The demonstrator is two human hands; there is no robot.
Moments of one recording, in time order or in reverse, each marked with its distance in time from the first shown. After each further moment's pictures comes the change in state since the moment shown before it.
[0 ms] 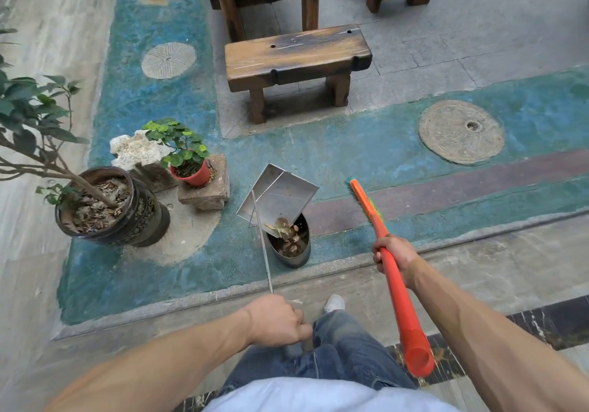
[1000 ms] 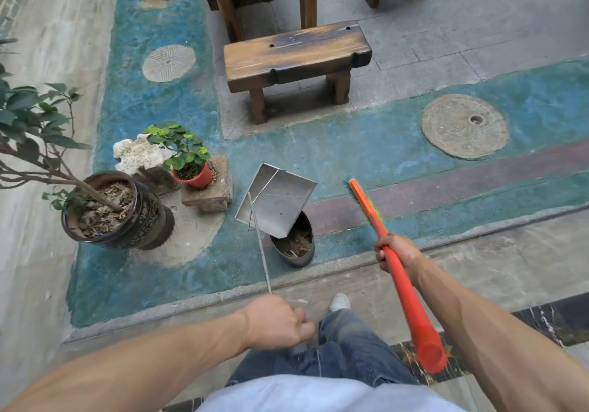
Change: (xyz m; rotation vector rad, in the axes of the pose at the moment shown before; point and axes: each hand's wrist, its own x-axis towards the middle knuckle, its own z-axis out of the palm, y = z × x) left_hand -0.015 -0.003 -0.015 0.062 0.028 0.013; right_hand 0.014 0.001 -0.004 0.012 -0.002 0.036
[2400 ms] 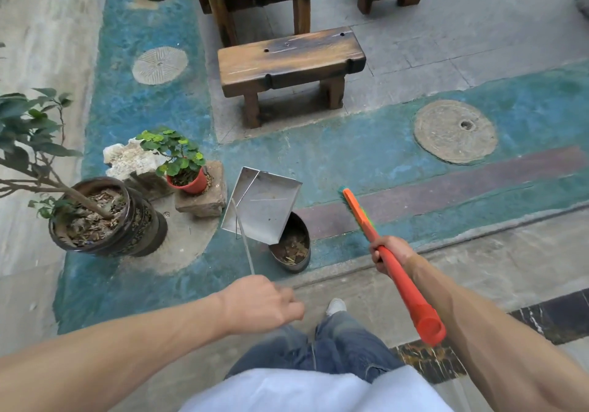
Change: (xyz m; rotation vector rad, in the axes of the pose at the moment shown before) left_hand -0.045 -0.051 -0.030 0.074 0.207 -0.067; right_hand 0.010 -0.013 0.017 0.032 -0.004 0.072
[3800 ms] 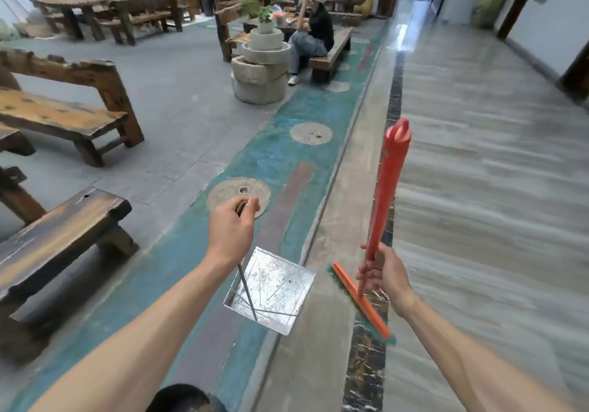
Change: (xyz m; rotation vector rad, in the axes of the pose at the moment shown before) left_hand 0.242 -0.011 -0.213 -1.068 0.889 -0.086; right_hand -0.202 0.063 -0.168 0.514 0.714 -0.661
